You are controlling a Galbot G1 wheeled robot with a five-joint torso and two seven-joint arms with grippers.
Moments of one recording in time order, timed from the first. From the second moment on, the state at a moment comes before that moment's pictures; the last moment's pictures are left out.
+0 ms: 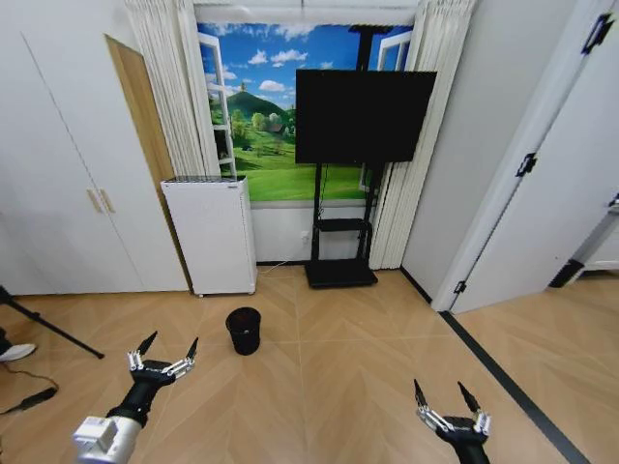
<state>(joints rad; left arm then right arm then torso) 1.87 -1.21 -0.88 -2.27 -0.32 -0.03 0.09 -2.04 1.53 0.84 2.15 0.26 0.38 -0.17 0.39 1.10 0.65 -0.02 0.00</state>
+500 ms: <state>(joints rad) 1.87 -1.21 -0.88 -2.27 -0.32 -0.03 0.09 -2.04 1.53 0.84 2.15 0.26 0.38 -0.17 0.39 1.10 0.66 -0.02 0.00</state>
